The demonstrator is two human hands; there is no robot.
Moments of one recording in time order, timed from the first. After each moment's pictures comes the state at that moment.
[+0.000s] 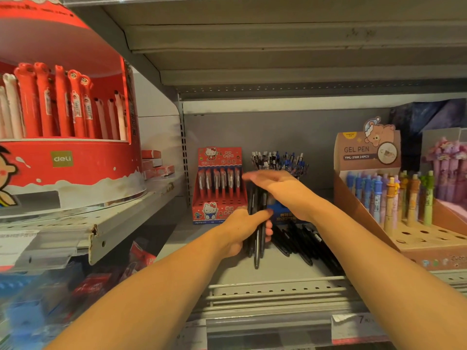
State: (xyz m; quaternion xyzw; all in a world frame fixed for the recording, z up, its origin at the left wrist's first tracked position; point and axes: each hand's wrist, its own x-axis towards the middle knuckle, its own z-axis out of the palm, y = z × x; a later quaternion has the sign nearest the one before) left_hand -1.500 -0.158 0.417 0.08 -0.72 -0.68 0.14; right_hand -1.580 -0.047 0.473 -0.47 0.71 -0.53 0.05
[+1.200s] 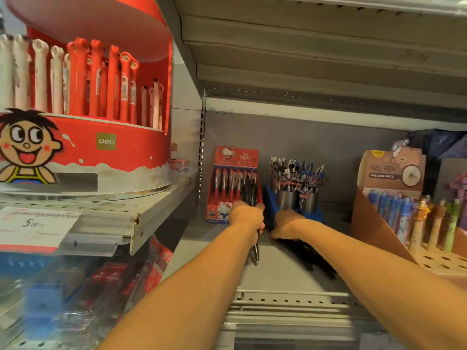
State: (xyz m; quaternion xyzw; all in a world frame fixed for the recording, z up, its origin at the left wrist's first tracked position) left_hand -1.513 -0.184 0.428 0.24 -0.62 -0.69 0.29; right_hand -1.615 -0.111 0.434 -0.31 0.95 -0.01 0.01
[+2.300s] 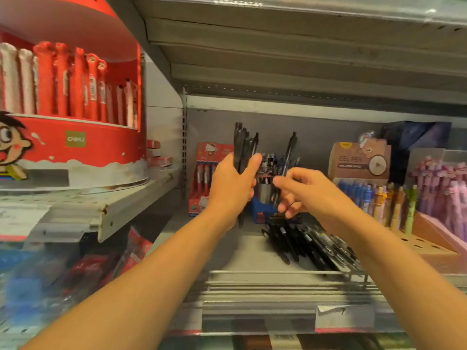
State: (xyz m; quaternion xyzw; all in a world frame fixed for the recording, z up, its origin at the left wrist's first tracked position) left_hand -1.447 -0.133 0.476 0.01 -0.70 -0.55 0.46; right_hand -1.528 0.013 0.482 -0.41 0.71 -0.58 0.02
